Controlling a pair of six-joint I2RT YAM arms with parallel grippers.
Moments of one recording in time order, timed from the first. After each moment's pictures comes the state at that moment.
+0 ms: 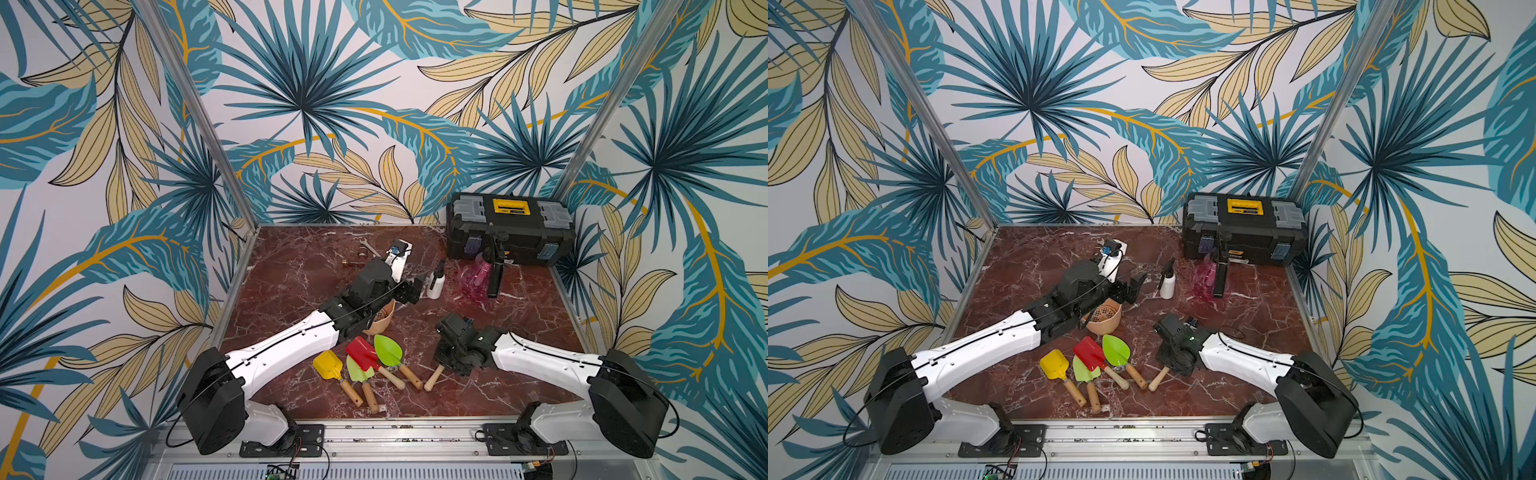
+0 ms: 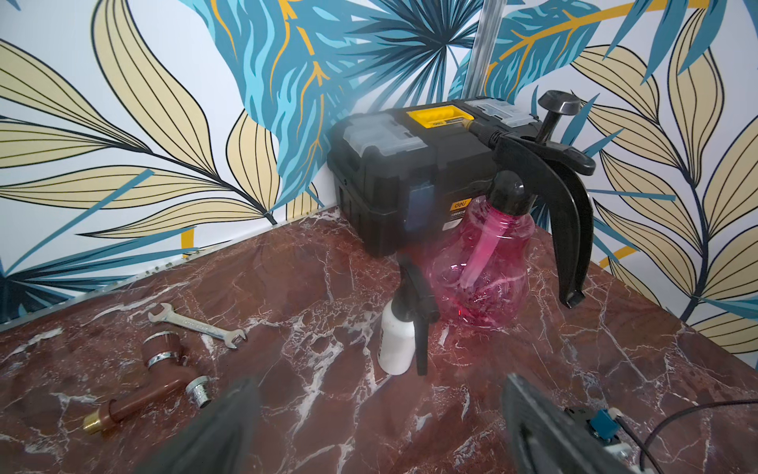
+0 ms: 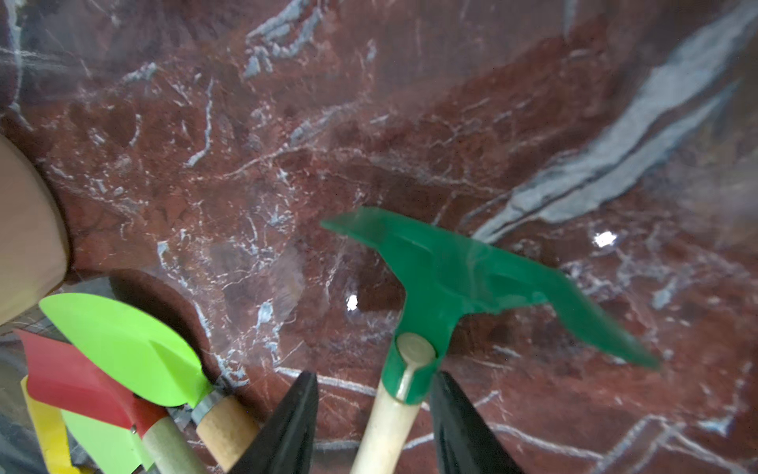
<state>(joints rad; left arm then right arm) -0.79 1.40 1.06 0.06 -0.16 -0.15 0.91 1.37 0.69 -0.56 0.04 1.24</state>
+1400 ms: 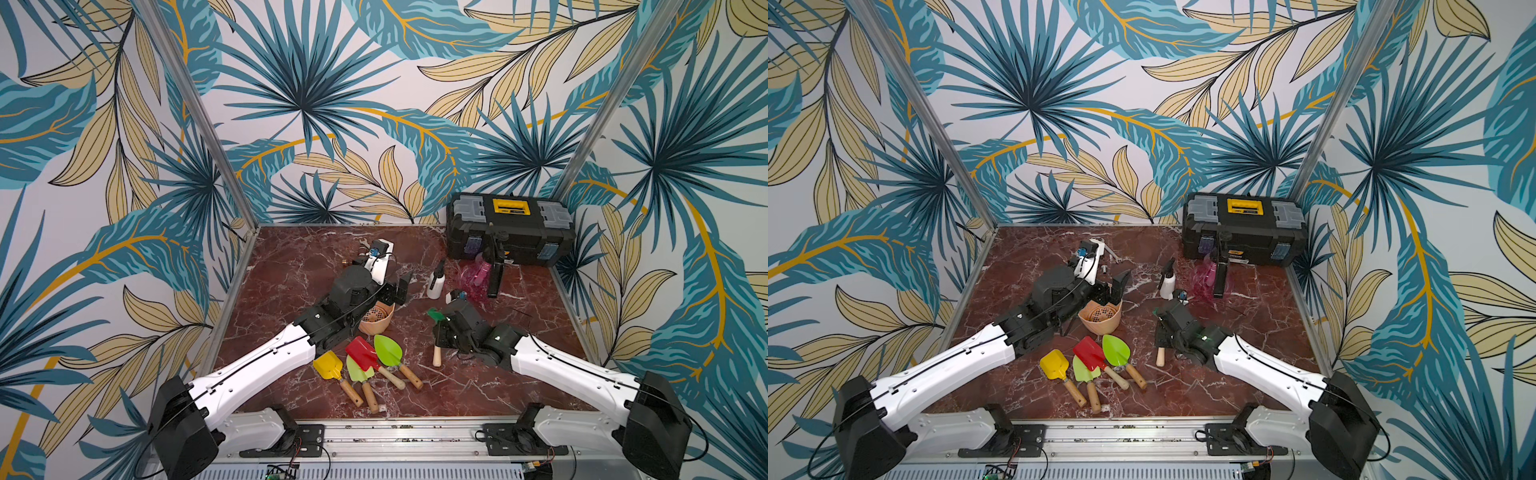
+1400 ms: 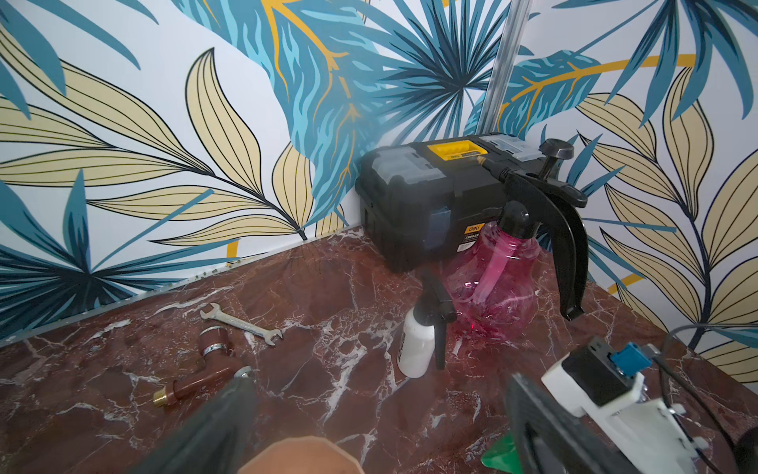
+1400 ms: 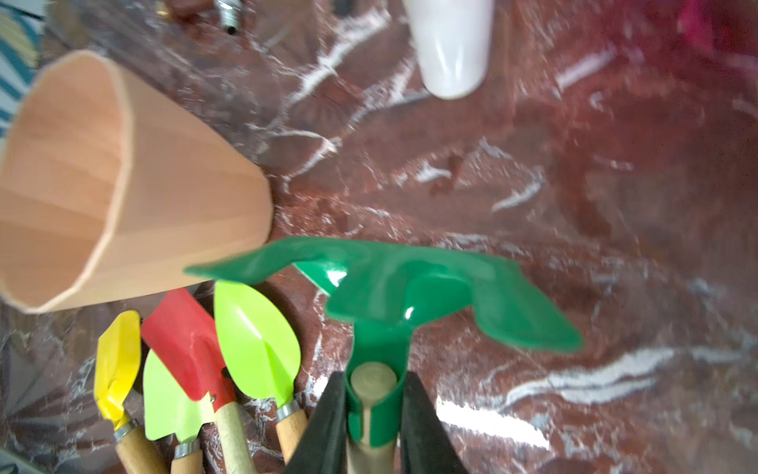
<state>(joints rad) -0.77 1.20 0.99 0.01 -0.22 -0.15 0.91 1.18 0.76 -0.40 0.19 0.70</state>
